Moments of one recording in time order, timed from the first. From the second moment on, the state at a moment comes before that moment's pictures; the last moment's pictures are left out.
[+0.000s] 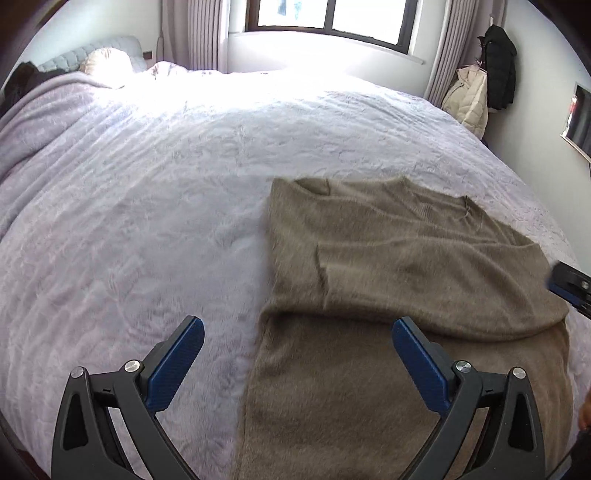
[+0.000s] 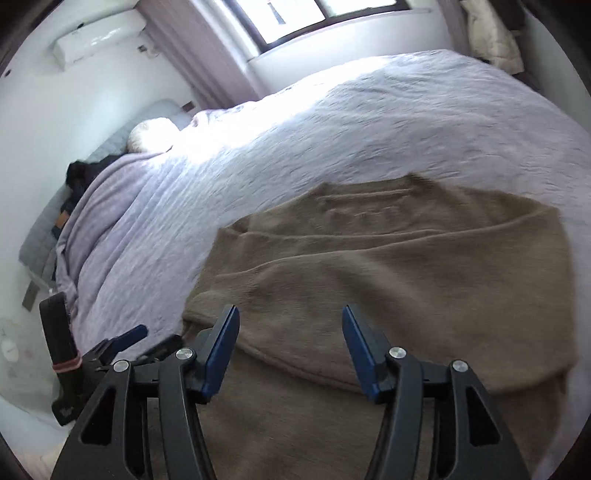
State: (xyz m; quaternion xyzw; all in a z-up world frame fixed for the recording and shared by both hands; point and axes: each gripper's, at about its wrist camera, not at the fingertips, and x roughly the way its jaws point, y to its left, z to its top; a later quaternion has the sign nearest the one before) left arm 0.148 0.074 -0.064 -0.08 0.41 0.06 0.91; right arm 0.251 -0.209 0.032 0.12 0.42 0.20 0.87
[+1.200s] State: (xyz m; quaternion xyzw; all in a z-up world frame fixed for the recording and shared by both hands) left arm 0.192 0.025 -0.087 0.01 0.46 0.06 0.89; right arm 0.210 -0.331 0.016 0.17 0.44 0.07 0.88
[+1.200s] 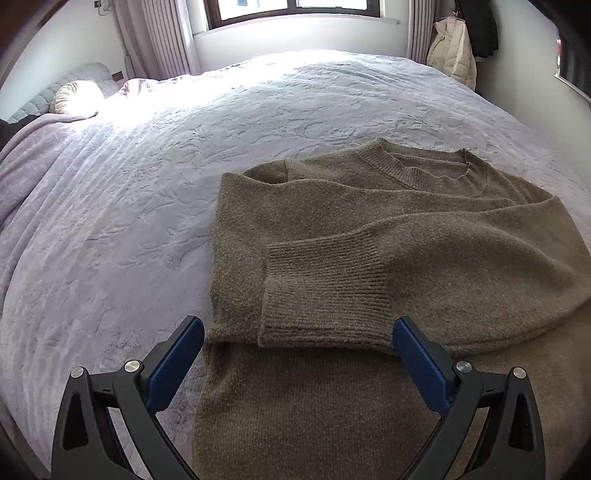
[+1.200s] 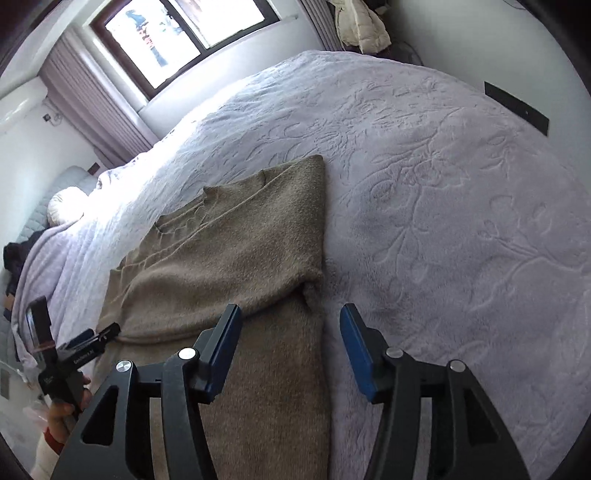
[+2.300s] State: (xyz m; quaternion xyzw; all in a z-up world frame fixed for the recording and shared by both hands) left arm 0.000 0.006 -0.087 -0.01 0.53 0.01 0.85; right arm 0.033 -0.263 0.004 0.17 0.45 0.13 0.87
